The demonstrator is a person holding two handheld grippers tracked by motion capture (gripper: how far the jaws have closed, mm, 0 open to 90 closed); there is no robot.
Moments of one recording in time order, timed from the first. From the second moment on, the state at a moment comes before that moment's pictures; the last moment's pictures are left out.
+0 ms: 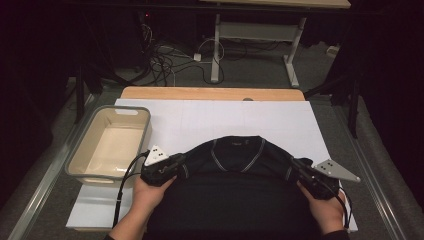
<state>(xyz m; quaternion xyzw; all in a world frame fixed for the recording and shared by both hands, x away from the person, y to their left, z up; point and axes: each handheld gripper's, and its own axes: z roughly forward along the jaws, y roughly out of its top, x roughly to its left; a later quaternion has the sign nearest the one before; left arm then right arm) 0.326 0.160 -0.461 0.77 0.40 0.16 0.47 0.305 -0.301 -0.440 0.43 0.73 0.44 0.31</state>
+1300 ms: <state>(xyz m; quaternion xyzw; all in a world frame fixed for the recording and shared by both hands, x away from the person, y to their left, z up) 0.235 0.188 -0.474 0.80 0.35 0.12 0.47 0.194 -0.315 -0.463 0.40 0.75 0.44 0.28</state>
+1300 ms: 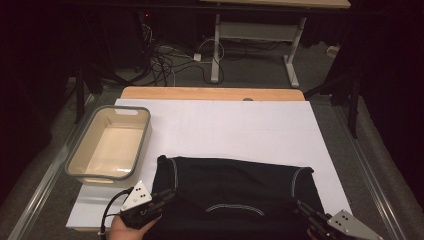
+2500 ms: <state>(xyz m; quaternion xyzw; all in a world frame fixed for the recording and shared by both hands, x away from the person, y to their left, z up) 0.228 0.091 -0.481 0.85 0.26 0.07 0.46 0.213 -0.208 -0.477 0.31 0.83 0.43 0.18</state>
